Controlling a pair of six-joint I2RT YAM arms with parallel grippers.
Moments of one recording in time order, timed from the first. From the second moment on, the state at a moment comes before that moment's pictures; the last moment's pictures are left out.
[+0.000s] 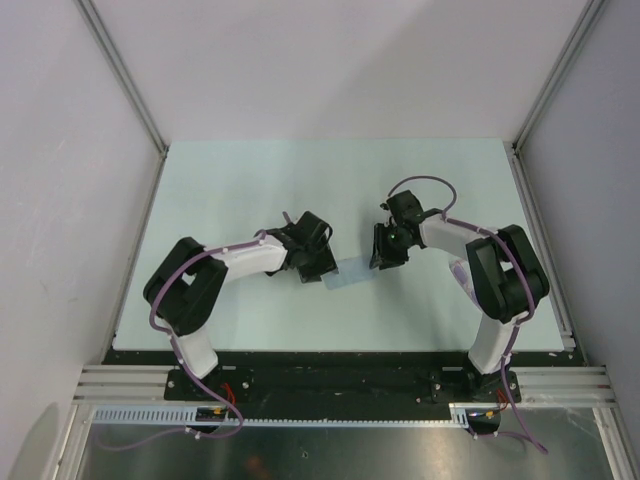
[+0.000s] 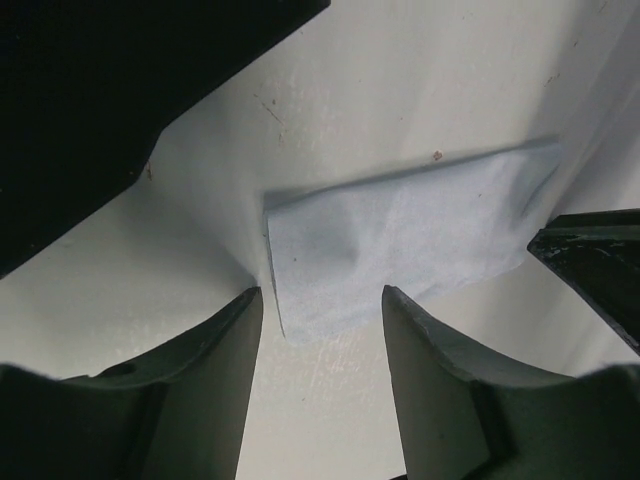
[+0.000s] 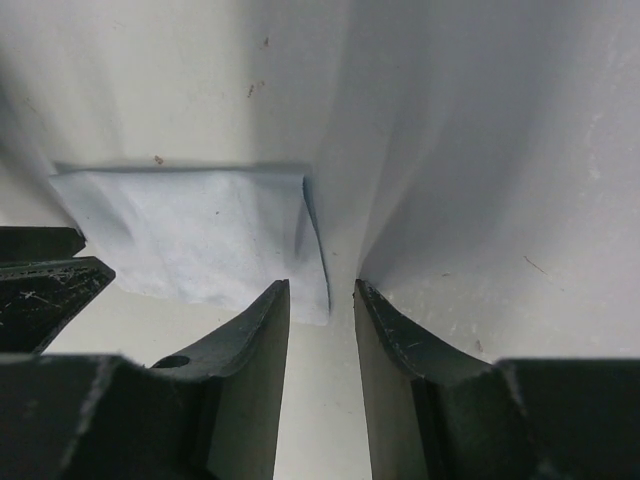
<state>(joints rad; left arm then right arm) -0.69 1.77 1.03 -0.33 0.00 -1.00 0.42 1.81 1.11 -0.43 -0.27 0.43</state>
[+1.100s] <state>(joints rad) -0.68 1.81 1.04 -0.27 0.04 -0.97 0.45 1.84 1.11 -0.36 -0.28 0.43</state>
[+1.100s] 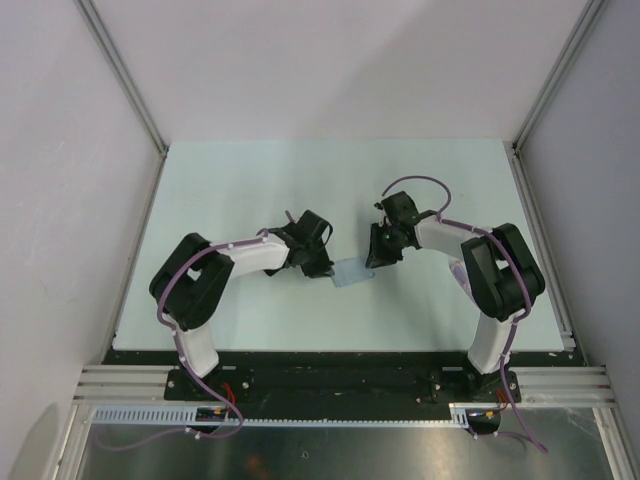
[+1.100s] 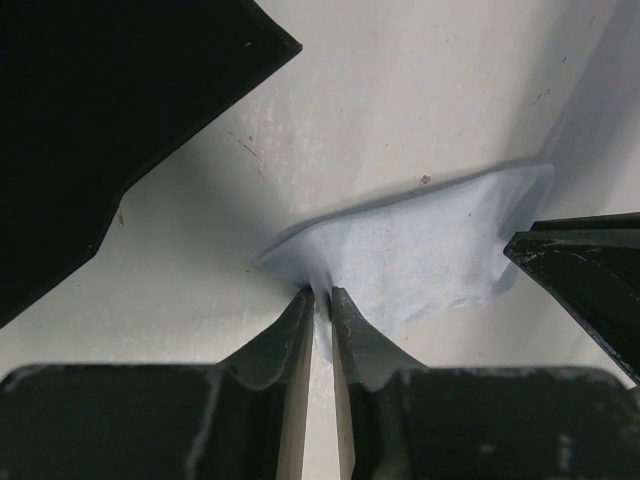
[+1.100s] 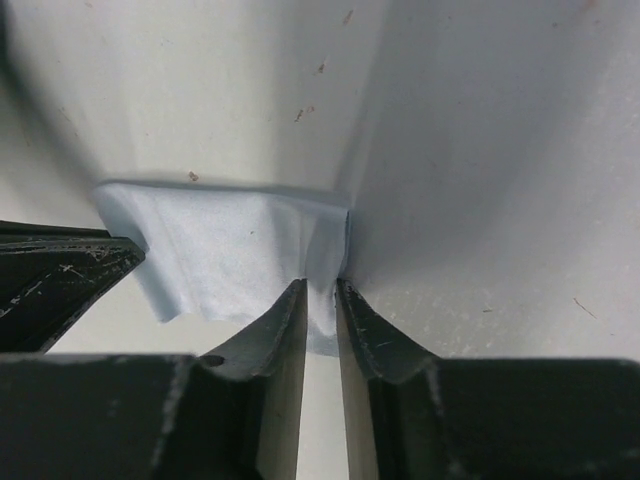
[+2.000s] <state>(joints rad) -0.68 1.81 1.04 -0.27 0.04 -0.95 0.49 1.83 1.12 -0.37 -0.17 0.41</state>
